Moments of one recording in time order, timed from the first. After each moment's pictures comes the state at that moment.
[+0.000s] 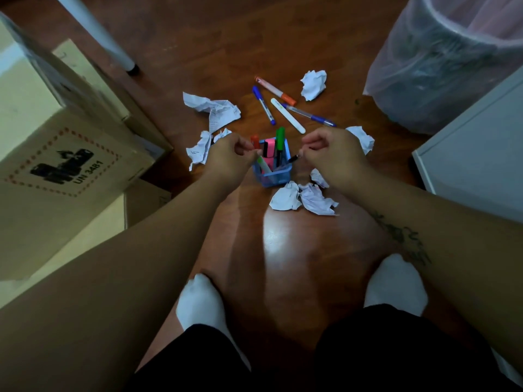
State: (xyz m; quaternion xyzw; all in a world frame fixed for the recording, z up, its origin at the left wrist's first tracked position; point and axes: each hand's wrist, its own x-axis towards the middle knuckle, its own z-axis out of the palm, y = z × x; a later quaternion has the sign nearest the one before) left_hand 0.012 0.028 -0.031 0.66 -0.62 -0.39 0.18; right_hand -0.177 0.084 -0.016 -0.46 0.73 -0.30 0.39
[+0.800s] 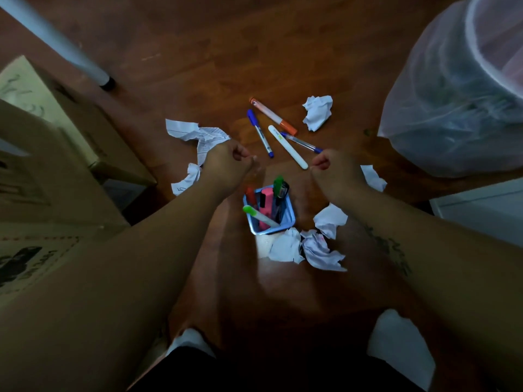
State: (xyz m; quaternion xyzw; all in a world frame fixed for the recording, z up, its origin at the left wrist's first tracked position) left_hand -0.004 -0.083 -0.075 0.66 -0.65 -0.35 0.13; right_hand -0.201 -0.012 -0.071 -0.43 0.79 -0.20 0.38
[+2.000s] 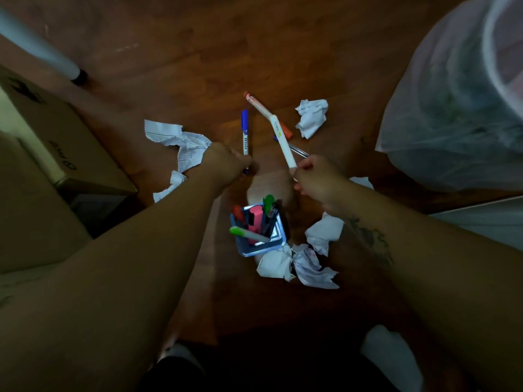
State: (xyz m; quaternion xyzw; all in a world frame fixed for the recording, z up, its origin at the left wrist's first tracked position) left_hand -0.031 -0.126 -0.094 0.71 -0.50 -0.50 0.05; right_hand -0.203 -0.053 -0.090 -0.28 0.75 -0.19 0.57
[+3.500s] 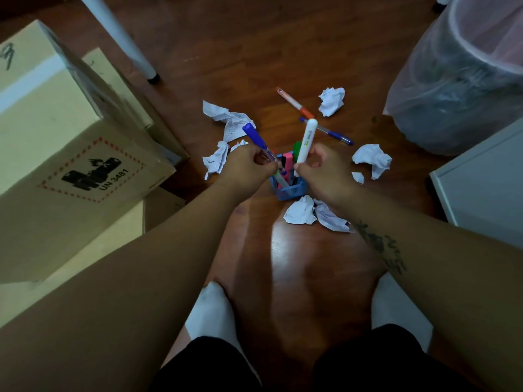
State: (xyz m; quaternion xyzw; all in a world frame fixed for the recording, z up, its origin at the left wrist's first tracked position) left_hand 0.021 0.018 -0.017 0.61 -0.68 -0.37 0.15; right_hand -0.137 0.065 -0.028 -0.42 0.69 -0.35 0.48
